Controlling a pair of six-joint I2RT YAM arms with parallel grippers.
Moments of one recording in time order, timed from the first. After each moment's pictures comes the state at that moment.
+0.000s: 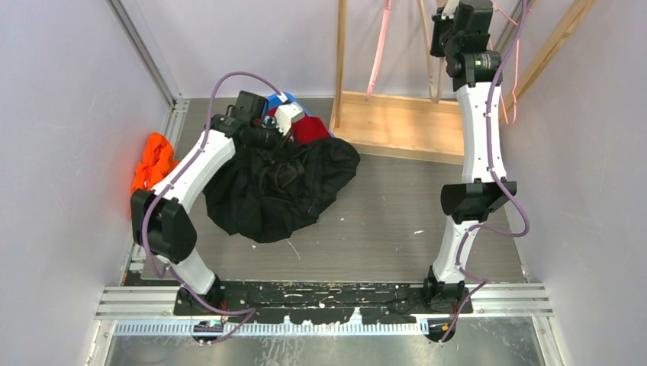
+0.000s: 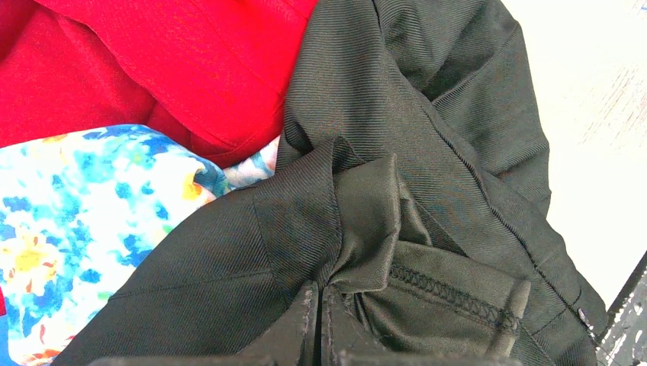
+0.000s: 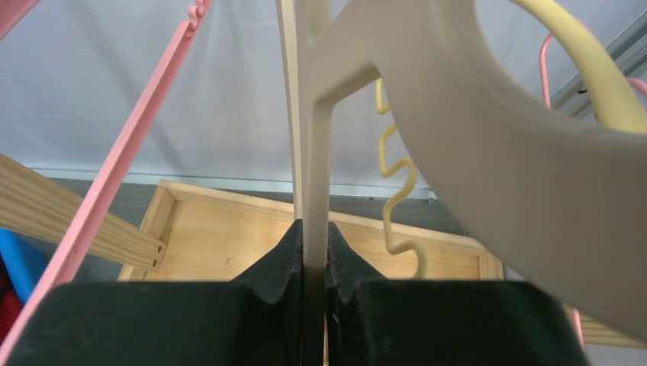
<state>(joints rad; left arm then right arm) -0.38 1.67 1.55 -0.78 0.44 0.38 0.04 2.00 2.53 -0.75 0.06 -0.09</state>
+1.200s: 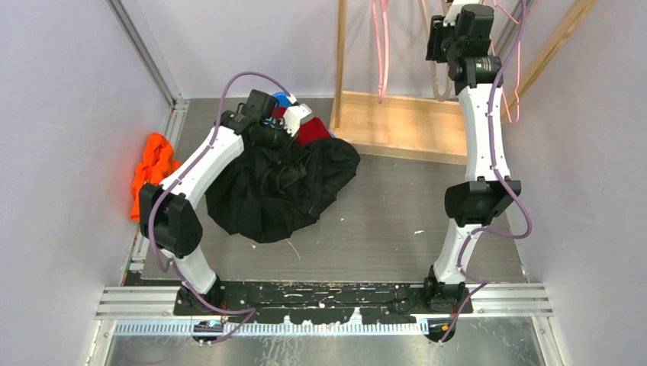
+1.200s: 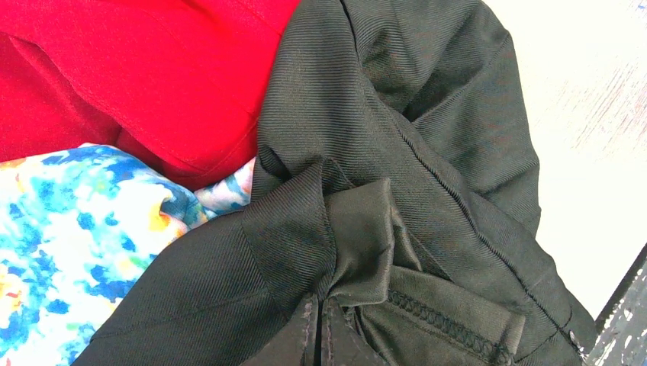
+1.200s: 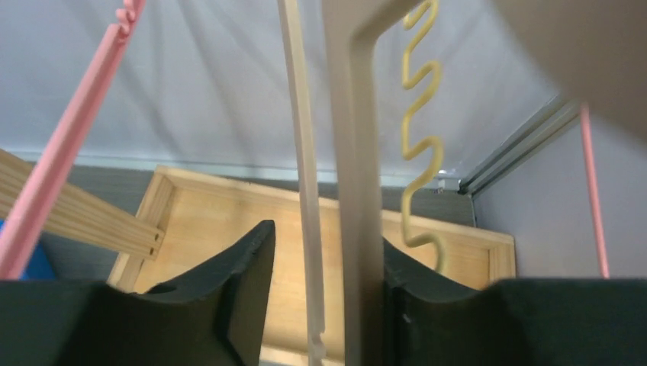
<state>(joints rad) -0.43 1.73 1.62 -0.85 0.40 0.36 0.01 1.96 2.38 -0.67 0.00 -0.07</state>
